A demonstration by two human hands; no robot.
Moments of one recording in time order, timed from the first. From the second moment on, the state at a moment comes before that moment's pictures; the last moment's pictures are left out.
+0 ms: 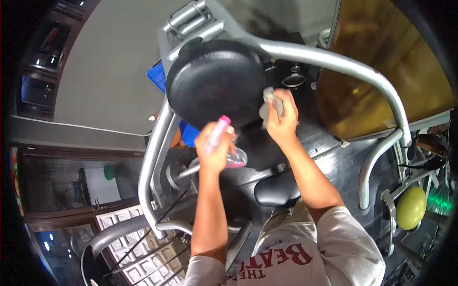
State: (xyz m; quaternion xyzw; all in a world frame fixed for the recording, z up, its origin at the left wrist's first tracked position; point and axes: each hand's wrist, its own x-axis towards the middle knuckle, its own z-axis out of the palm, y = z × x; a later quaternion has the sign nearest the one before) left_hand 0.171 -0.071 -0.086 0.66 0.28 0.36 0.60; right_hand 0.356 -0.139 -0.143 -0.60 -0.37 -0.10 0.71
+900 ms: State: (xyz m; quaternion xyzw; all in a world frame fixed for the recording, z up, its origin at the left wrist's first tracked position) left_hand 0.049 -0.224 -0.150 0.57 0.38 0.33 0.65; right_hand 0.375 -0.141 -0.134 -0.62 -0.54 -0.18 0.54
